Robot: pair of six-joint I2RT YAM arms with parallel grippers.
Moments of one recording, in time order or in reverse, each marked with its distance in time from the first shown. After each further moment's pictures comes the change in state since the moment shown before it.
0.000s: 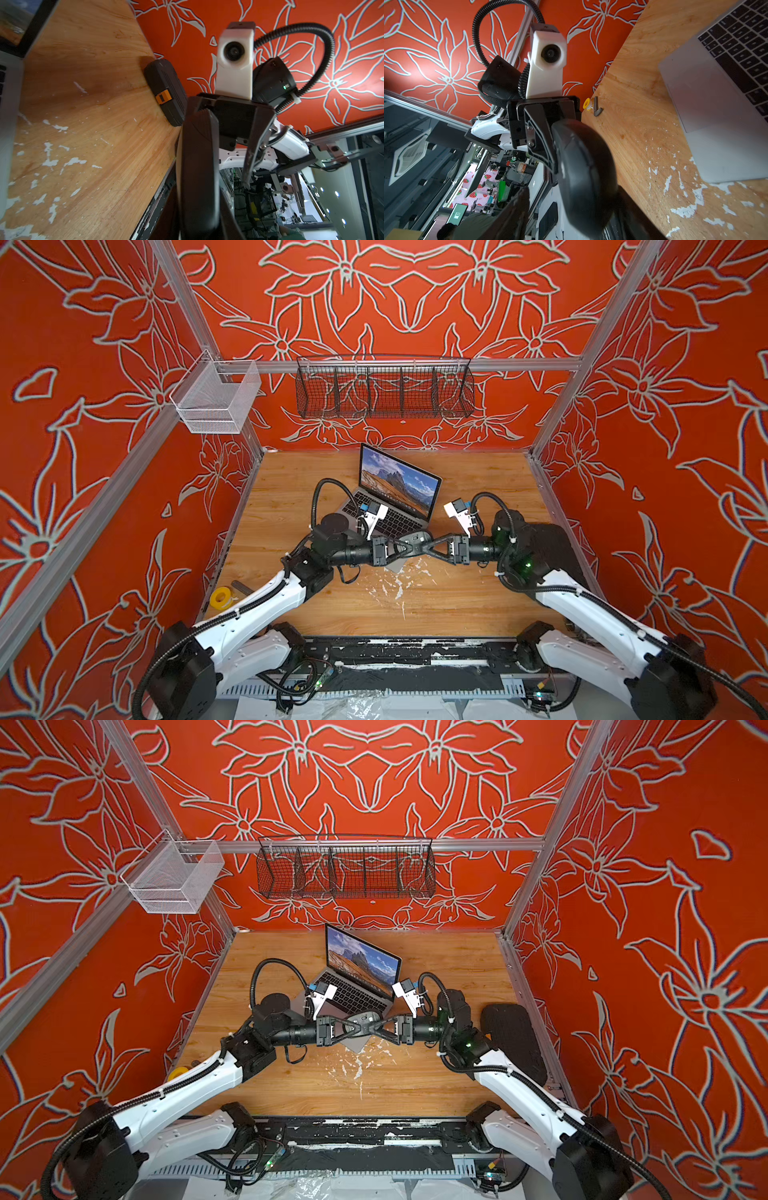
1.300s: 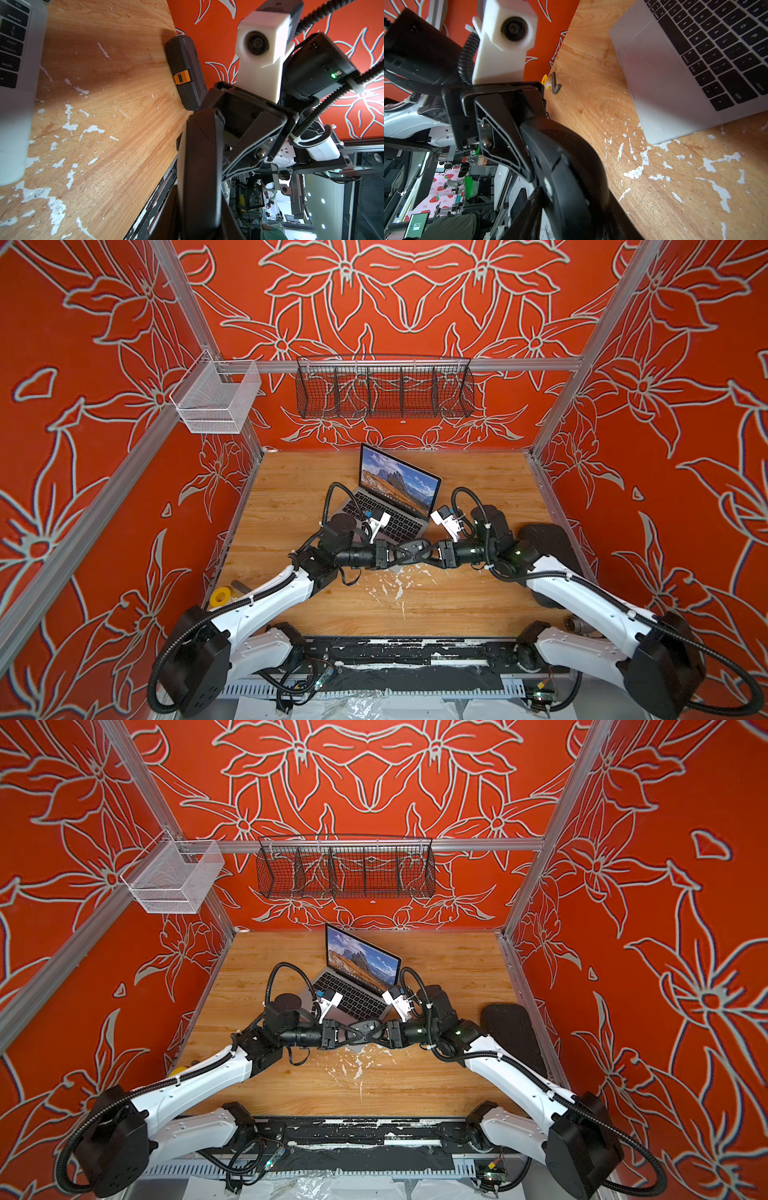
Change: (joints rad) left arm 0.013 0.070 -0.016 -0.050 0.059 -0.008; right arm 0.066 0.137 0.124 -0.328 0.157 -0.237
